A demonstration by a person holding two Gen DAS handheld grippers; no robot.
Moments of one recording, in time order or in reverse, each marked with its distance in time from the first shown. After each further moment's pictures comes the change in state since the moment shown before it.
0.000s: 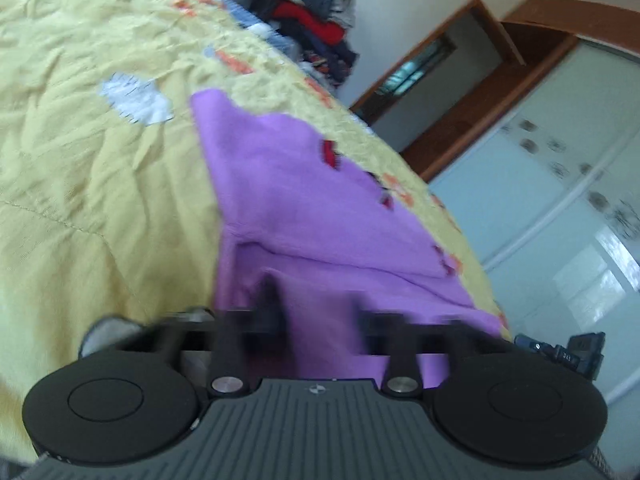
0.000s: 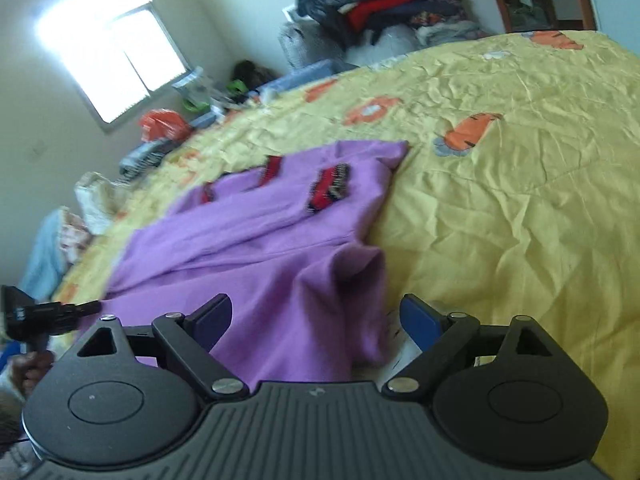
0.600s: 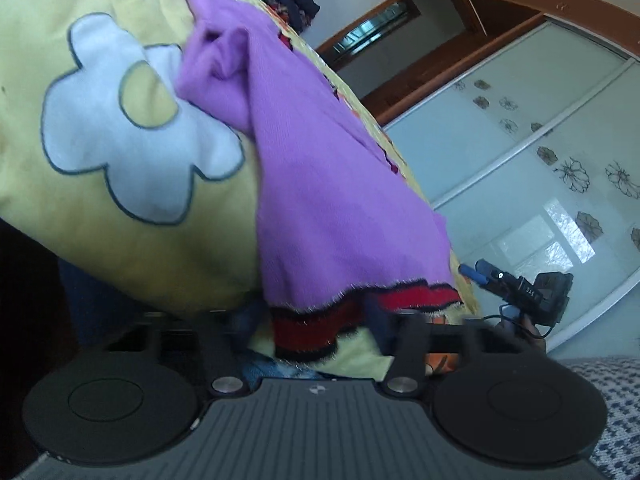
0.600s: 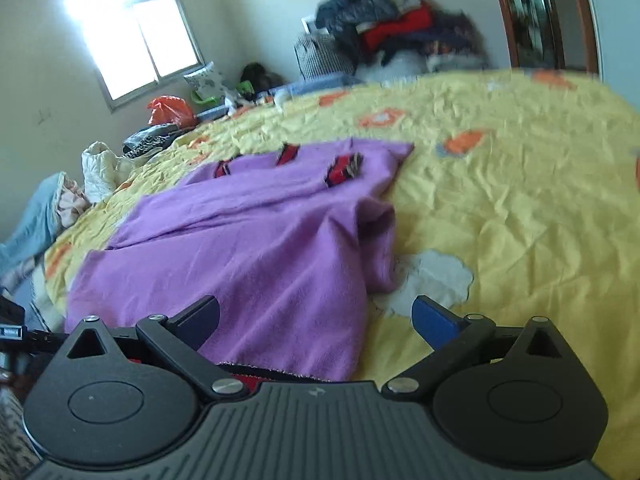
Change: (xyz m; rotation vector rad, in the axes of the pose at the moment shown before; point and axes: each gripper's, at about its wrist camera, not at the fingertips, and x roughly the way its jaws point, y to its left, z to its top) left arm 0.001 -0.001 -0.106 -0.053 0.150 -0.147; right arm -0.030 0.037 -0.038 -0.143 -0.029 -0.121
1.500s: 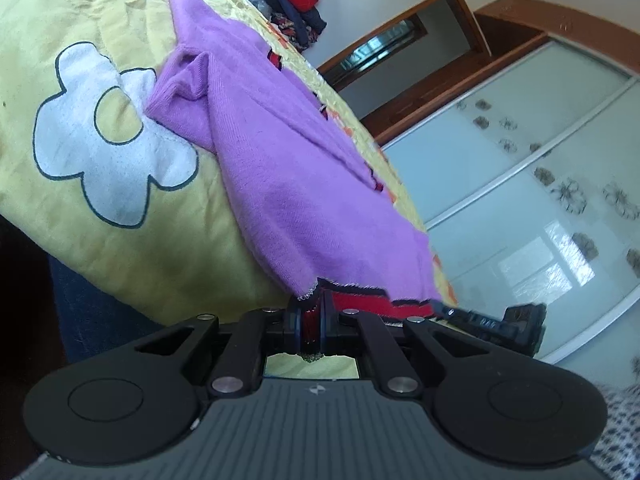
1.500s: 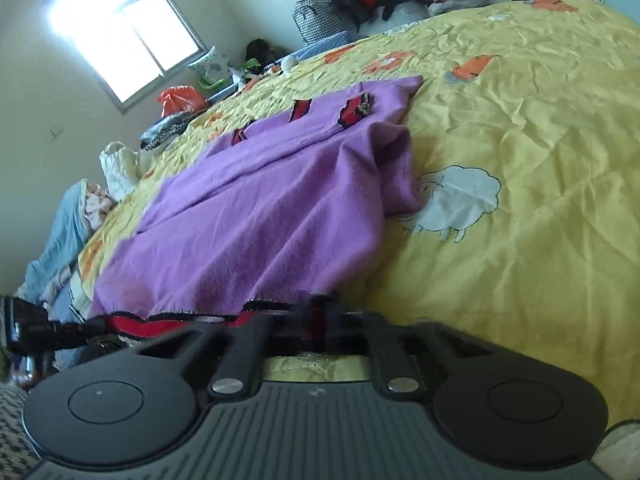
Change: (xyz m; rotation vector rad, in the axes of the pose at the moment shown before) left arm -0.011 -0.029 -0.001 -0.052 -0.065 -0.014; right arm 0.010 -0.012 -0.025 0.170 0.118 0.128
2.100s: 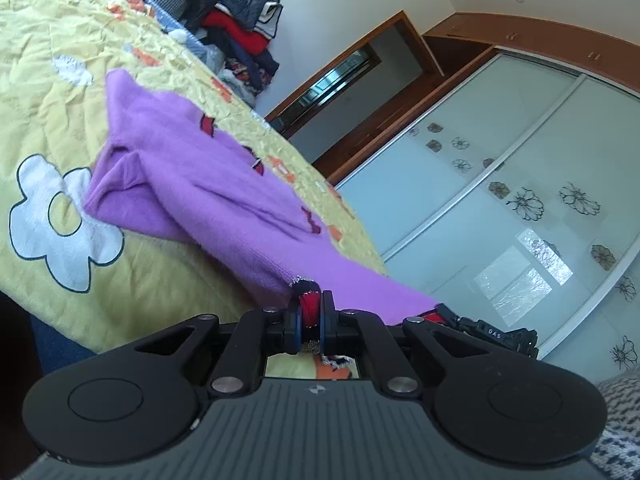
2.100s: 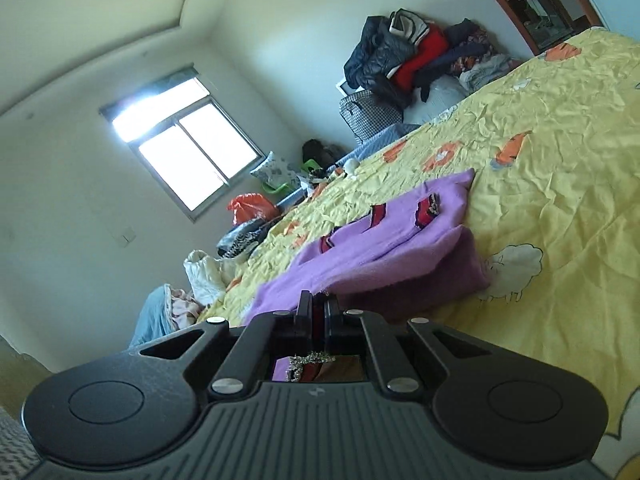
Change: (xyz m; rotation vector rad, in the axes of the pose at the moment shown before) left arm -0.045 -0.065 0.006 0.111 -0.118 -0.077; right arm -0.080 0.013 0.002 0.158 -0.301 0.236
